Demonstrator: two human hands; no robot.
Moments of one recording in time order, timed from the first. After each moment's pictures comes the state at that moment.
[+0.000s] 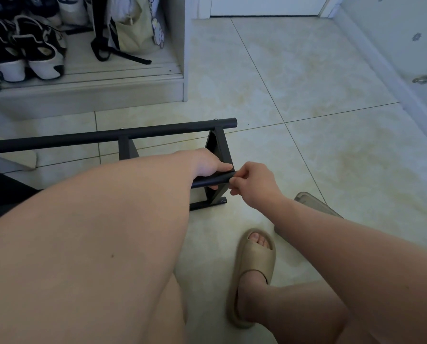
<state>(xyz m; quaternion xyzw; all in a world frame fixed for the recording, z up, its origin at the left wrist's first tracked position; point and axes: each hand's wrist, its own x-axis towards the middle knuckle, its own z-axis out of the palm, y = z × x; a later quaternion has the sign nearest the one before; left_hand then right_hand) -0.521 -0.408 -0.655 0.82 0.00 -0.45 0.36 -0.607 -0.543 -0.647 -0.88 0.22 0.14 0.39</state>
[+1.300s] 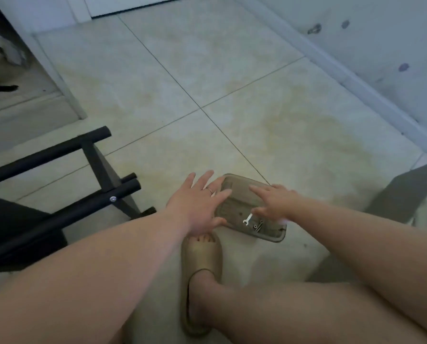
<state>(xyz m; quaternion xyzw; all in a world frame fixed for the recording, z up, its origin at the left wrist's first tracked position) -0.626 -0.592 -0.697 0.82 -0.53 -0.20 -0.08 -0.725 -0.814 -0.706 -0.91 0.15 0.38 0.03</state>
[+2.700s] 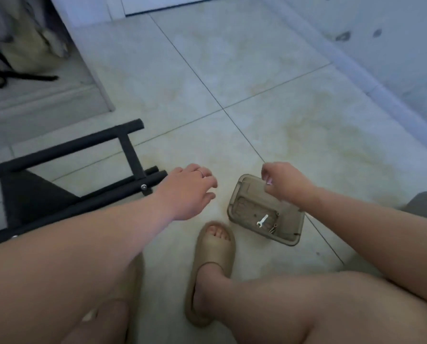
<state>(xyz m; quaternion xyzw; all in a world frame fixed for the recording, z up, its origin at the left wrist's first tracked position) -0.599 -0.532 -0.667 0.87 -0.48 -0.15 0.03 -0.677 -0.785 -0.666 -0.96 0.15 0.19 0.14</state>
